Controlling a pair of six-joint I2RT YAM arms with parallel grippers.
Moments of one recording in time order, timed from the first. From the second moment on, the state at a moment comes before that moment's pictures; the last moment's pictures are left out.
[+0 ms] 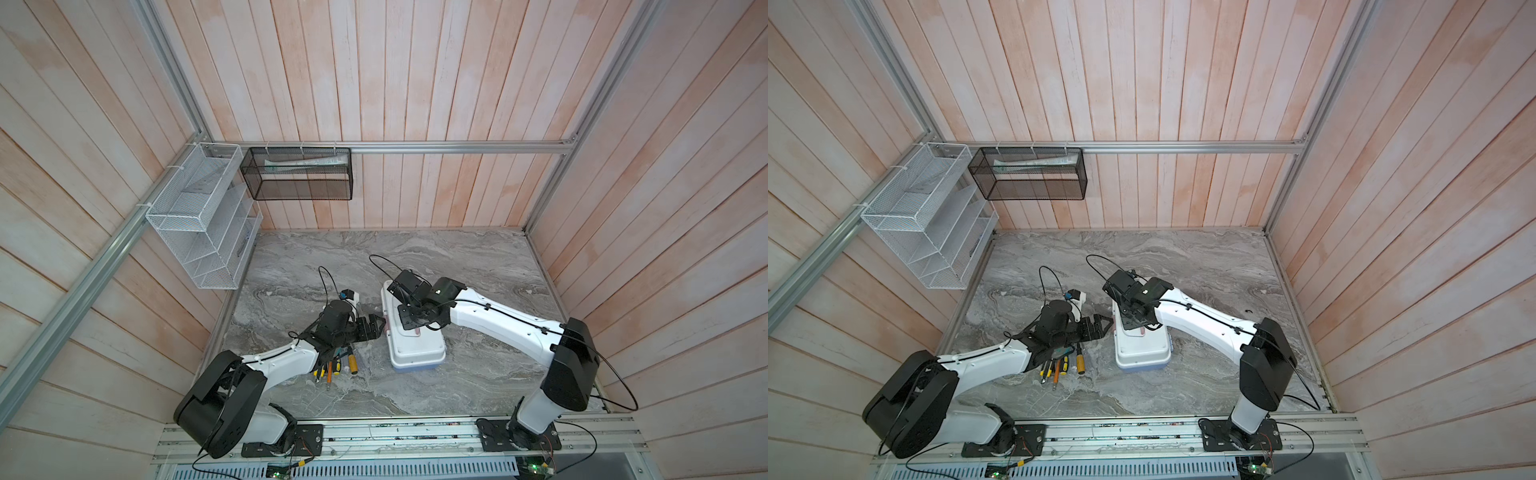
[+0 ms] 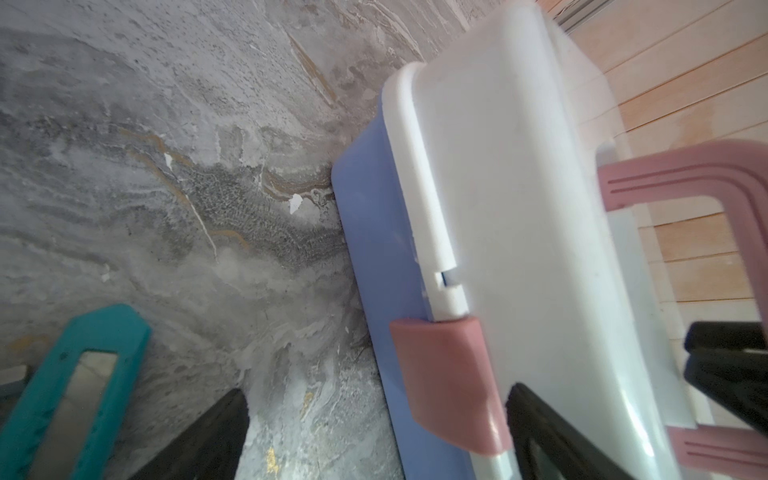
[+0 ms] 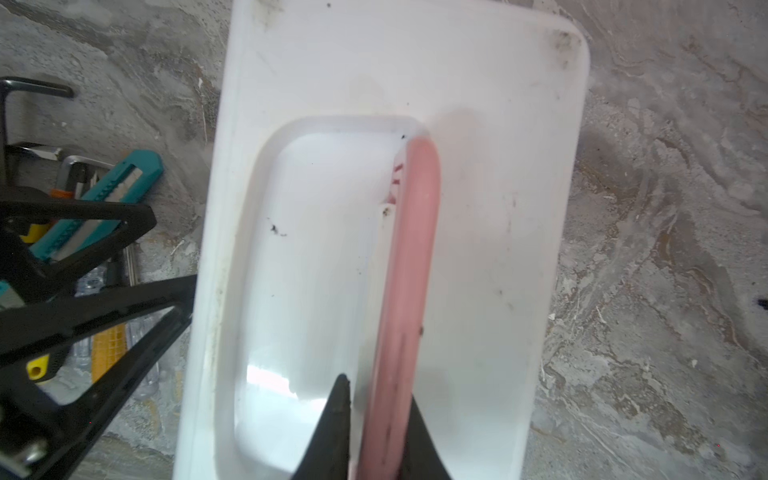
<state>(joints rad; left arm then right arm) -0.56 1.38 0.52 0.23 0.23 -0.67 0.94 1.66 1.42 -0.97 0.27 0.61</state>
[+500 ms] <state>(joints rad) -0.55 1.17 0.52 0.17 0.14 -0.67 0.89 1.53 1.27 -0.77 0.14 0.63</state>
